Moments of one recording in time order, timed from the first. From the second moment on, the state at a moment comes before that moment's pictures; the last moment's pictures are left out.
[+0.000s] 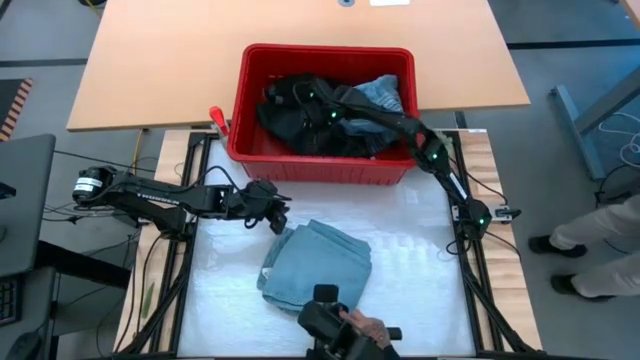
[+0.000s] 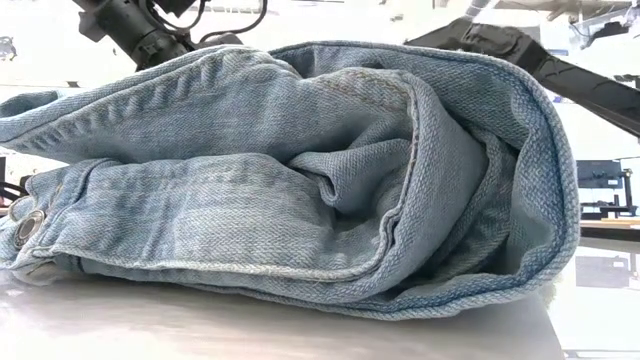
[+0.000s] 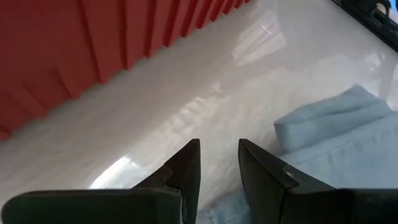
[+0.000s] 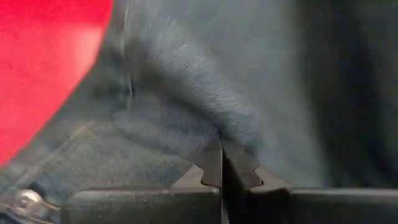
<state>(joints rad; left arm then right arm) 0.00 1.21 0.68 -0.15 -0.33 -0.69 -0.62 2.41 2.35 -0.87 -0.01 -0.57</state>
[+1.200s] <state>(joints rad) -0.02 1.22 0.68 -0.05 -0.49 -0.74 -0.63 2.36 2.33 -0.95 -0.29 -0.42</state>
